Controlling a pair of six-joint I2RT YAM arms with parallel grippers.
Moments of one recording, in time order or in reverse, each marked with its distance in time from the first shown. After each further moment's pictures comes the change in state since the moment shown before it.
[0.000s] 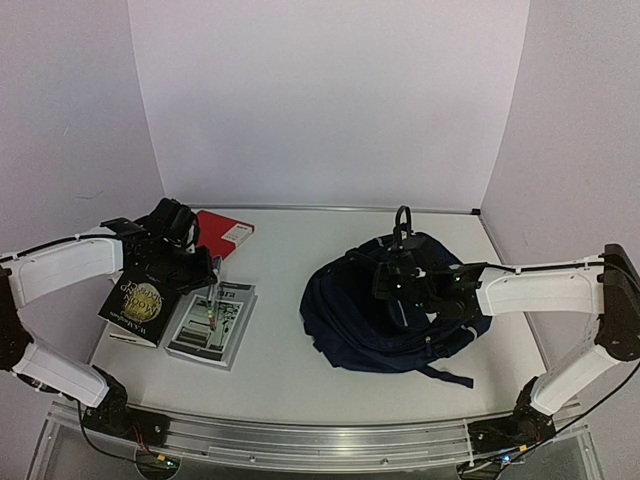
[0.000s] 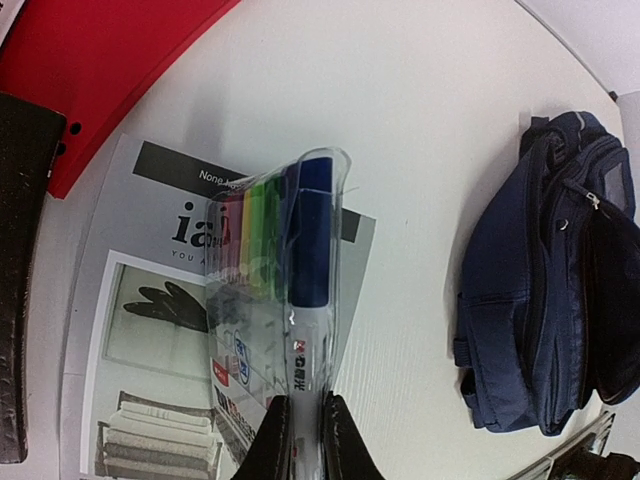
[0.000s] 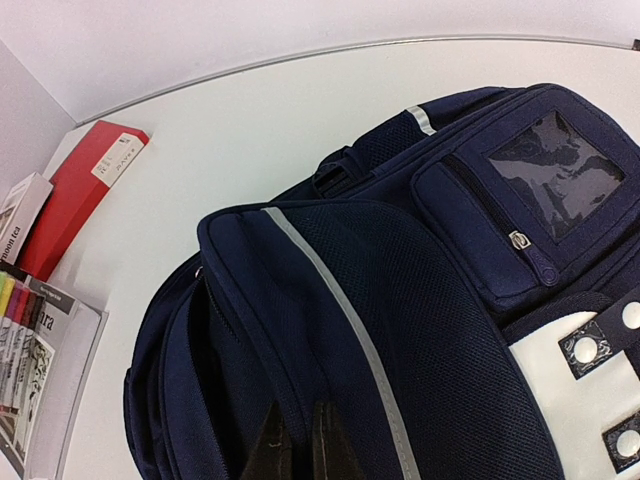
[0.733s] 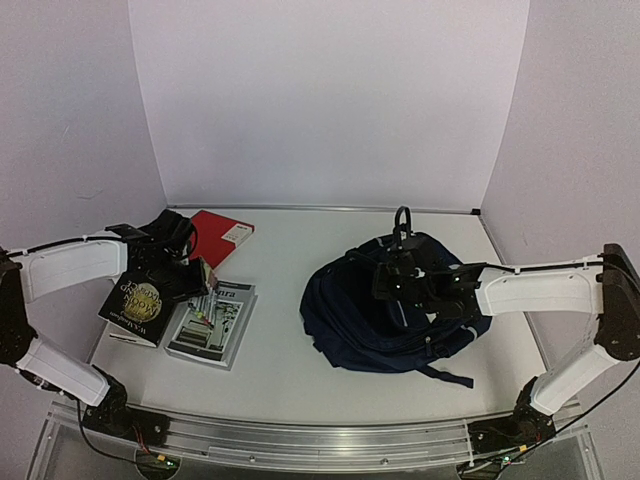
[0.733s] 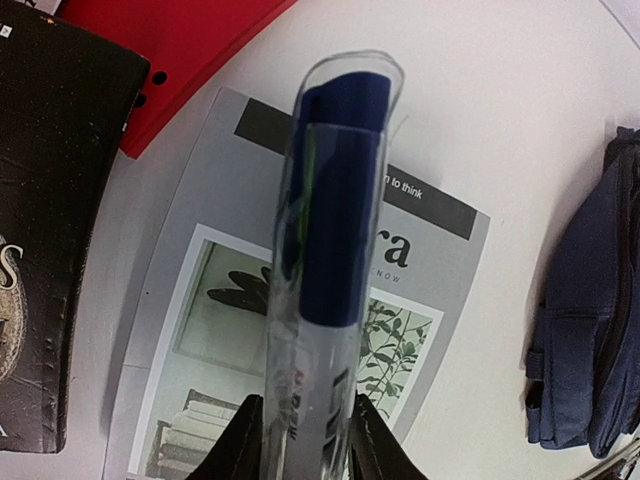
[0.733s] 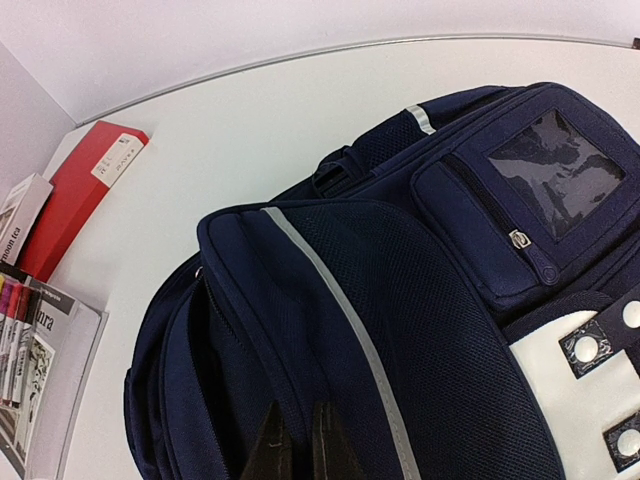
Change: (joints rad) left arm 0.046 0.035 -0.043 -0.047 -0.064 0.002; right arm 0.000 0.003 0.000 0.000 0.000 0.004
